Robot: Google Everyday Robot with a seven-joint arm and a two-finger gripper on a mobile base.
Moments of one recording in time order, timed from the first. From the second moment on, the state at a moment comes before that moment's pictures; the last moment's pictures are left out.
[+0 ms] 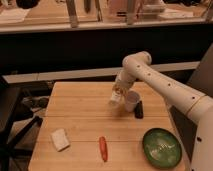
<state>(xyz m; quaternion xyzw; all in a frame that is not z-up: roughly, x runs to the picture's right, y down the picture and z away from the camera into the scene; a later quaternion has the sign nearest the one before) 0.095 0.009 0.830 -0.14 -0.23 -0.49 0.83</state>
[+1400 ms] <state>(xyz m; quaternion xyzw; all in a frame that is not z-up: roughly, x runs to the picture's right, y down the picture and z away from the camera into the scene) 0.182 0.060 0.765 -0.17 -0.22 -0.43 0.86</state>
